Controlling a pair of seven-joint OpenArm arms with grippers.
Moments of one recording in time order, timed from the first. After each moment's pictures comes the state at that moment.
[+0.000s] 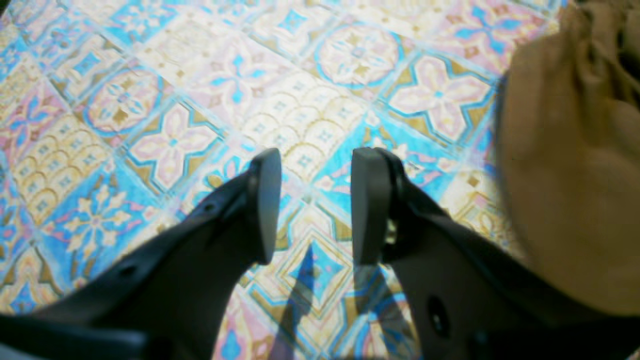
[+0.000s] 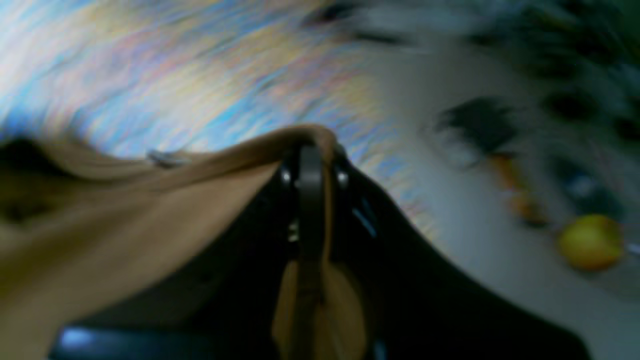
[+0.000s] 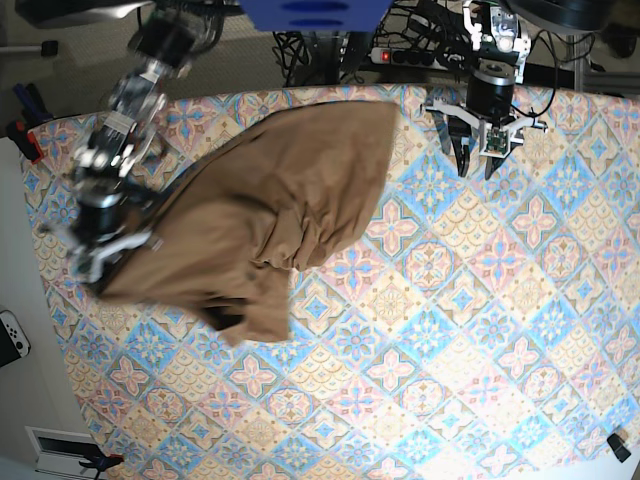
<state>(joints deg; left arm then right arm) 41.0 -6.1 -9.5 116.0 -2.1 -8.5 10.5 1.5 -1.0 35.1 100.8 -13.6 19.1 -16.5</state>
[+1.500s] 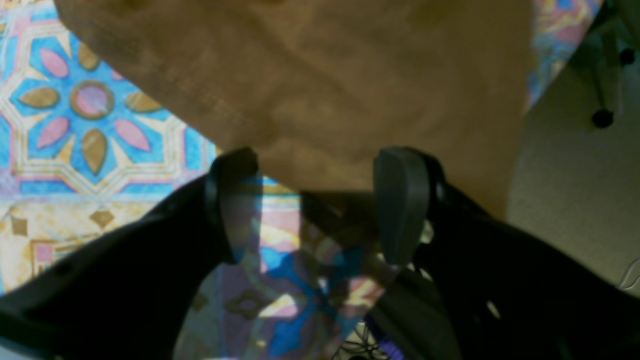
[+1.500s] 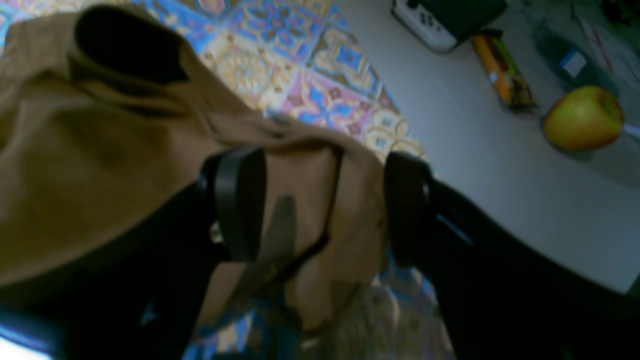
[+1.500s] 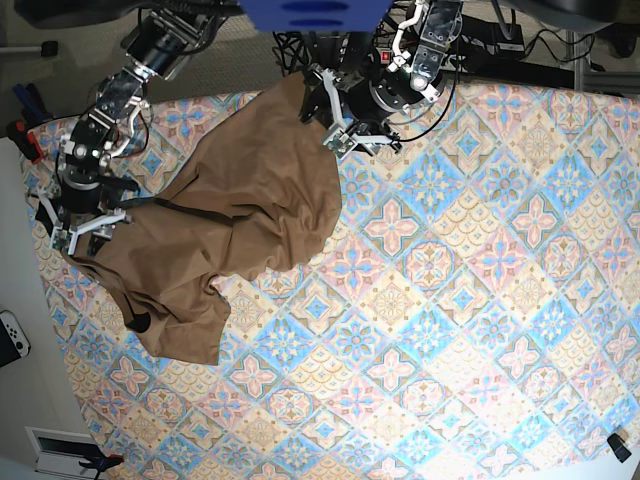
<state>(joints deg) 25.8 -1.4 16.3 103.5 -1.6 -29.0 37.1 -2.1 -1.1 40.5 96.8 -13.9 19.1 -24.5</state>
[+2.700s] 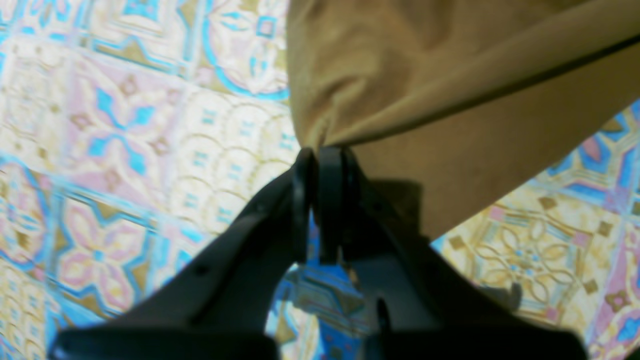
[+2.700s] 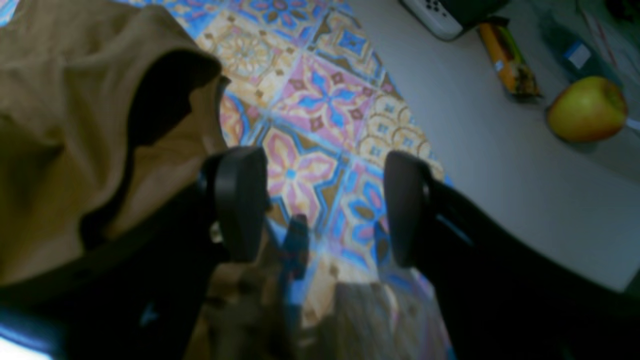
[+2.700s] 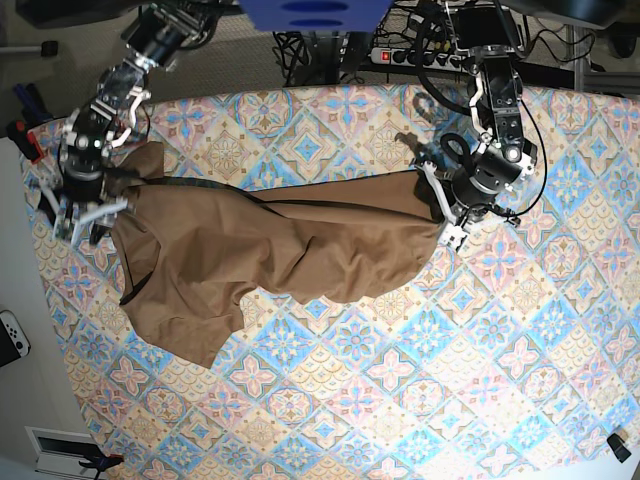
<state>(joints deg) 9.0 -4.1 -10.5 107.2 -1.9 -35.2 54.3 -5.9 -1.0 40.5 97.1 -13.8 19.1 -23.9</state>
